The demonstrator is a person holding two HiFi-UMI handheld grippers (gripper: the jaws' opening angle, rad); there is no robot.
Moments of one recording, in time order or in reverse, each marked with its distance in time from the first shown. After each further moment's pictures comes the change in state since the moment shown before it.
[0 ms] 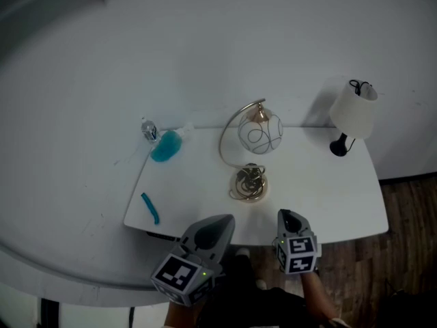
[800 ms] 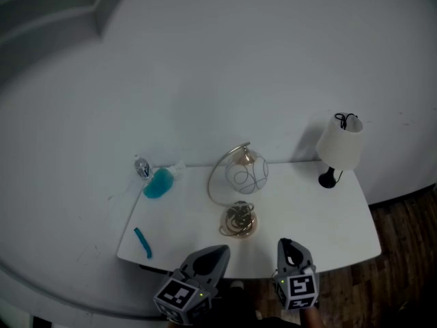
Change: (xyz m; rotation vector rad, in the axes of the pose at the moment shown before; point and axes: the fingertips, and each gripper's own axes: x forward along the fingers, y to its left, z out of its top) left arm 0.026 -0.002 -0.001 -0.048 -0.011 -0.022; right arm -0.045 -0.019 0.059 -0.070 -0.206 -0.053
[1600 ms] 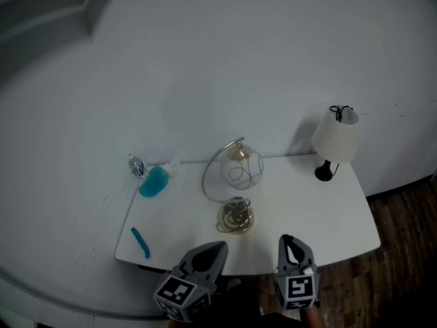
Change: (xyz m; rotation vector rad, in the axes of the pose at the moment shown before) left arm 0.007 0.006 -0.007 -0.010 0.015 -0.009; right arm -0.009 -0.004 0.007 -0.040 -0.042 -0.060
